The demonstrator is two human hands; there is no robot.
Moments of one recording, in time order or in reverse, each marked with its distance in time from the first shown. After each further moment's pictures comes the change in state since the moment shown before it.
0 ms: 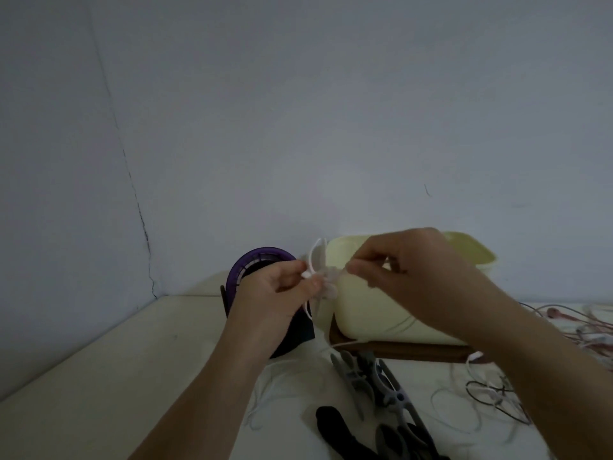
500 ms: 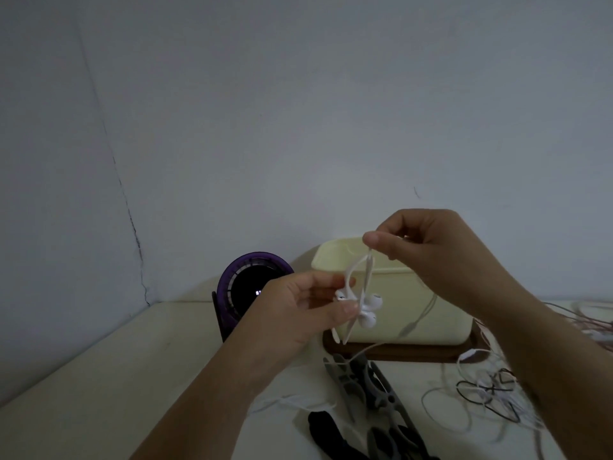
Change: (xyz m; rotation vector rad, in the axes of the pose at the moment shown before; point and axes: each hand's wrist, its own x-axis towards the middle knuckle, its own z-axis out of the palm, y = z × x) left_hand -0.018 0.020 0.012 -0.078 -0.399 0.075; right_hand 0.005 0.034 -0.012 0.377 0.199 0.170
